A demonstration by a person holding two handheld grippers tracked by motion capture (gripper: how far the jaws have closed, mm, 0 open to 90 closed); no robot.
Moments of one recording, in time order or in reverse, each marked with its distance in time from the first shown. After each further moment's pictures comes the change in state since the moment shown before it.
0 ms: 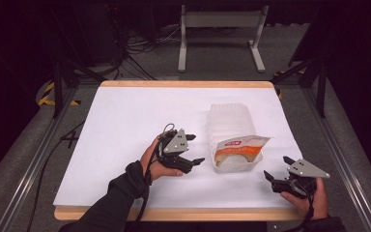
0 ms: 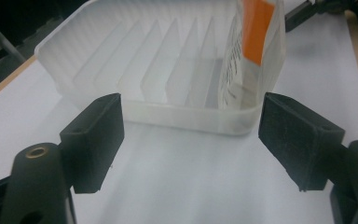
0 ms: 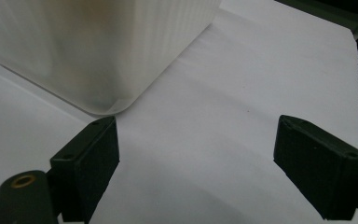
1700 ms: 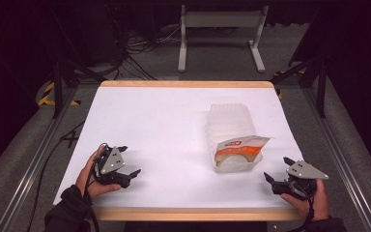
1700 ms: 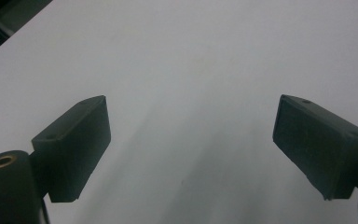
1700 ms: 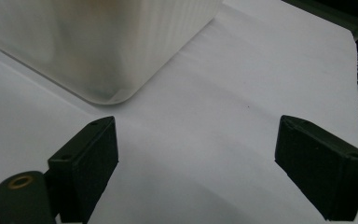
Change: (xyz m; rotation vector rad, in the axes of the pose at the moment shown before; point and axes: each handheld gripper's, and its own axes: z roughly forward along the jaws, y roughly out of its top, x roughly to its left) left arm 0.010 -0.133 -0.117 0.198 0.288 -0.085; right arm 0.002 -0.002 -0.001 0.017 -0.004 -0.038
